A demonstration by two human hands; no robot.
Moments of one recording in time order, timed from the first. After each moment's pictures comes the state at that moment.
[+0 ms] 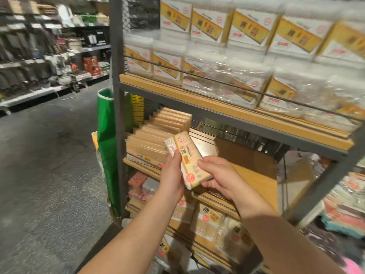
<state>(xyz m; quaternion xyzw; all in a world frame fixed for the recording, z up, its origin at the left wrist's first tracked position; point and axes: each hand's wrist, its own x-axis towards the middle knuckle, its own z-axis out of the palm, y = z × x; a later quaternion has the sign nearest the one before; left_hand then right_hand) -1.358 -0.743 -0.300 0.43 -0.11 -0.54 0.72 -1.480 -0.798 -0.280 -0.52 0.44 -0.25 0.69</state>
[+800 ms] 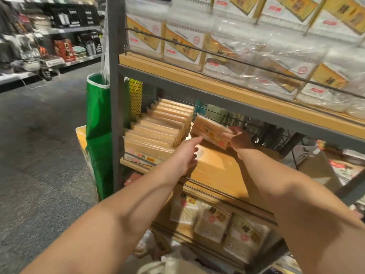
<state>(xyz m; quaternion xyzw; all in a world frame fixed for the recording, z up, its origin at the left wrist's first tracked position) -1.314 -0.807 -0.303 0.55 -0.27 -0.60 0.51 -1.471 -0.949 -0.318 -0.61 0.62 -0.32 0.37</state>
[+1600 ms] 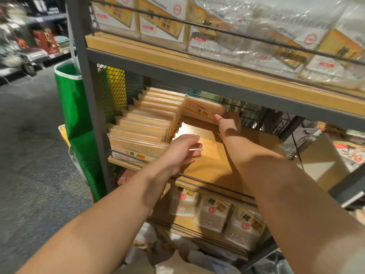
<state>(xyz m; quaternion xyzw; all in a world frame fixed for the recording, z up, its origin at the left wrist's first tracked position) -1.310 -0.813 -0.321 0.55 -0.35 -0.60 0.46 -1.441 -0.986 -0.347 -0.47 0.70 -0.38 0.37</state>
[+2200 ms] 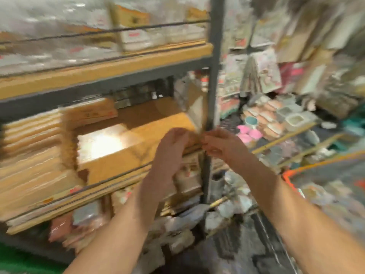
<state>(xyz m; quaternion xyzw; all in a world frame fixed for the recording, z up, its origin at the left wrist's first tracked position) -1.458 -0.744 -0.297 0.42 -0.60 -0.58 0.36 -1.615 -0.686 -0.300 -0.30 0.64 -0.52 0.48</state>
